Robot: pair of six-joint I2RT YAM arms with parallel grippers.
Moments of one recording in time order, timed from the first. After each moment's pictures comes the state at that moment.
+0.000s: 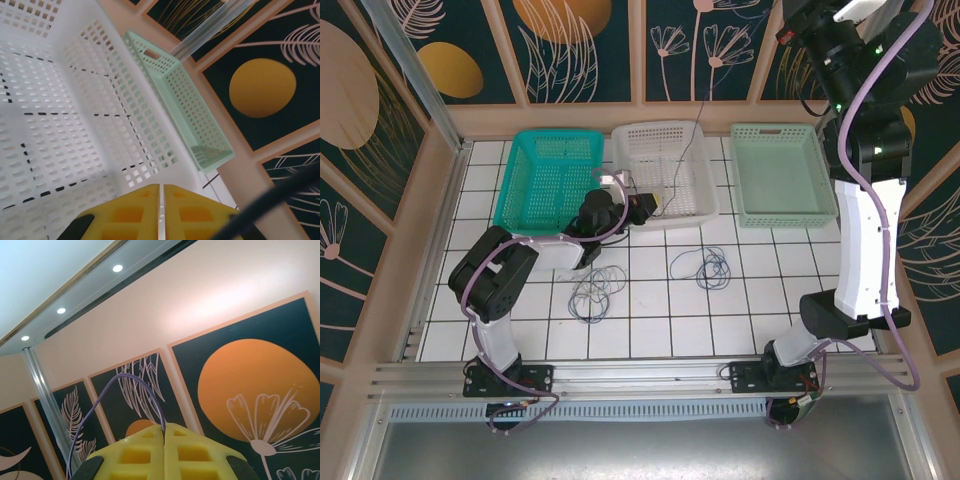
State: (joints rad) left arm -0.63 1.86 0.93 0.80 0.27 -0.82; right arm 0.22 1.59 2.42 -0.42 -0.16 0.43
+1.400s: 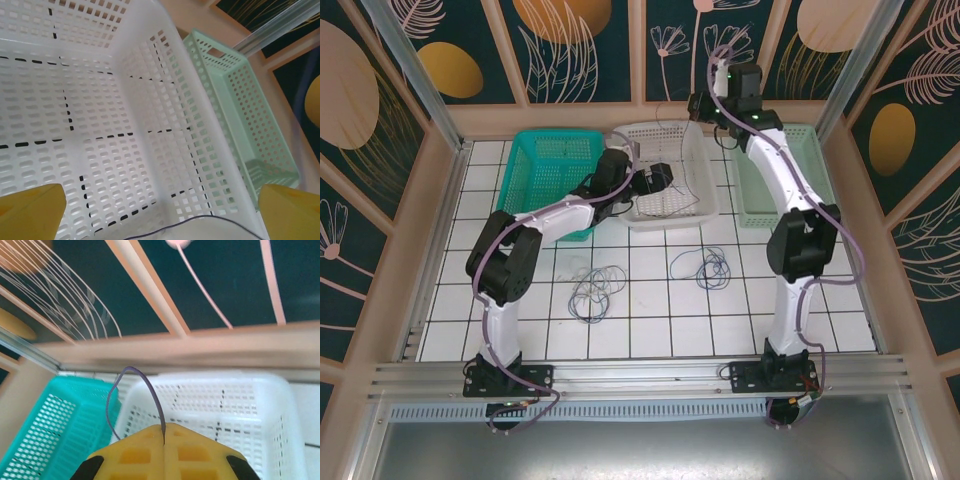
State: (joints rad) left arm -0.57 2.01 1.41 0.17 0.22 -0.72; right arm 0.25 2.07 2.08 -0.47 -0.33 0.34
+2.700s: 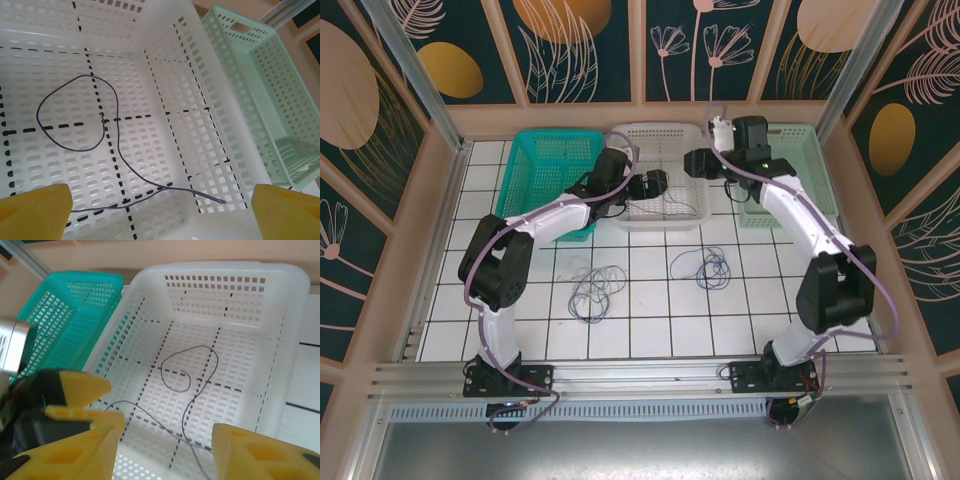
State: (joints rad) left arm -0.57 1.95 1.39 0.02 0.18 -0.60; right arm 0.28 1.60 1.39 -0.40 -0.37 0.14
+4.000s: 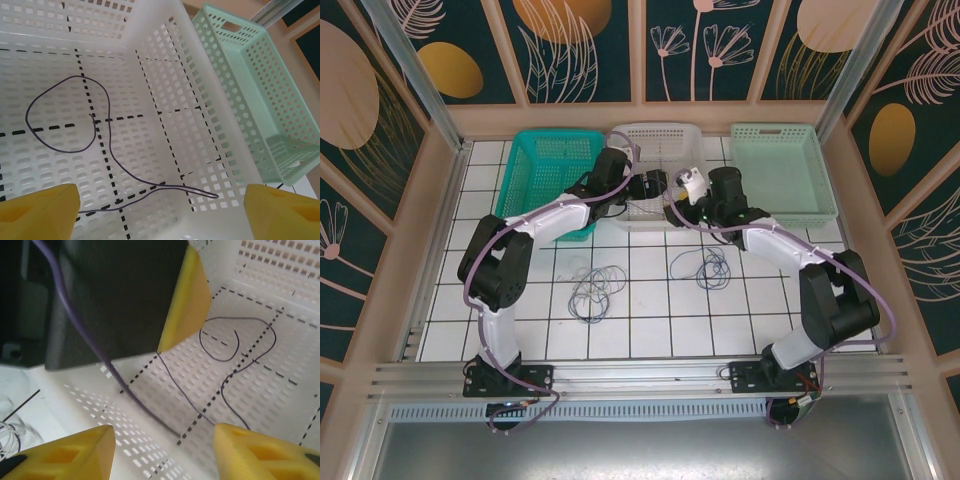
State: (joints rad) left arm -0.57 1.94 1.39 0.04 0.20 -0.60; right arm 0.42 1.55 0.96 0.01 -0.36 -0.12
